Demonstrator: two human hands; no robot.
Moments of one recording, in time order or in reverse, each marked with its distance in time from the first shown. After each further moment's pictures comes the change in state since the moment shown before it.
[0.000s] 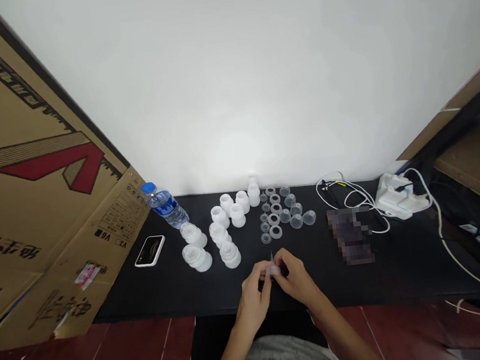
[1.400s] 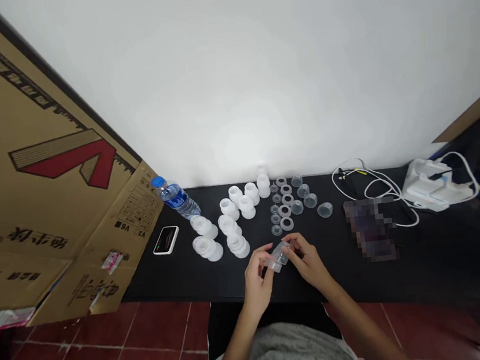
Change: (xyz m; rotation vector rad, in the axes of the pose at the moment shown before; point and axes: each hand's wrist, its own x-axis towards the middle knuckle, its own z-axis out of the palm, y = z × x) left_hand 0.004 -0.012 -0.003 -0.195 0.145 -0.107; right_hand 0.016 0.003 -0.004 0.316 0.043 0.173
